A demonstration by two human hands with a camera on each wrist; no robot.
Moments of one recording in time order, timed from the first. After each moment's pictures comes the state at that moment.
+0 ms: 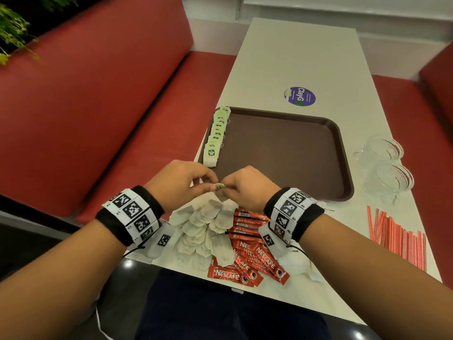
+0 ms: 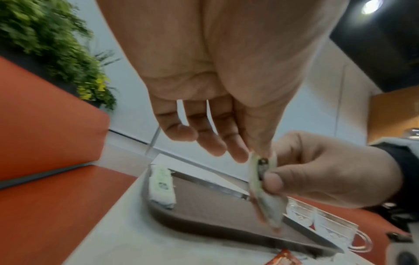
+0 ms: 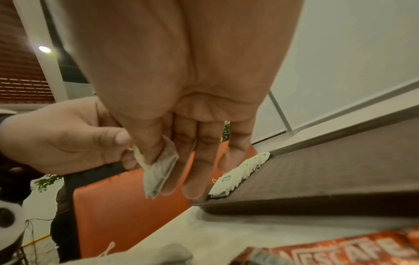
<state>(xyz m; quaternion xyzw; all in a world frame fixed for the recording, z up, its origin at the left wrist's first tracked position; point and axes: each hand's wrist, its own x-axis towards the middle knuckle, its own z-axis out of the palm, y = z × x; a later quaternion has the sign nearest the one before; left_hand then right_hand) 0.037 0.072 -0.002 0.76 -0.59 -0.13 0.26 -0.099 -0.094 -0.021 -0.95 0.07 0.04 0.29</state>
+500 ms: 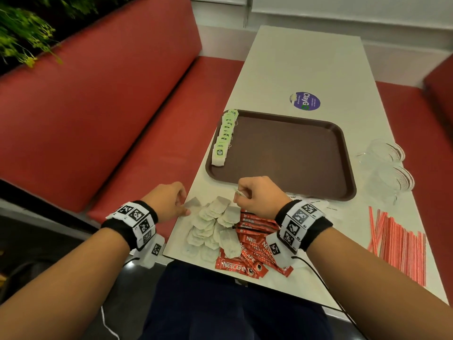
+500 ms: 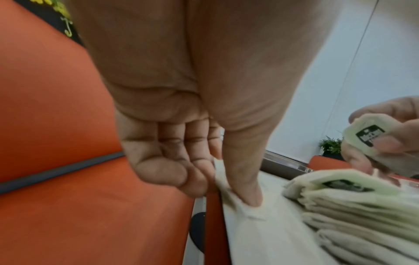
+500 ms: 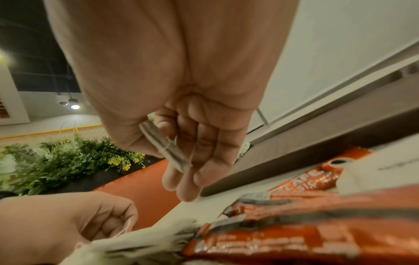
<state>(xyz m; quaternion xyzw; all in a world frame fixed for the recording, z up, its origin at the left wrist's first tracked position) 0.056 0.126 -0.054 0.89 -0.36 -0.26 0.09 -0.124 -0.083 -0.030 -0.93 0.14 0.00 0.33</state>
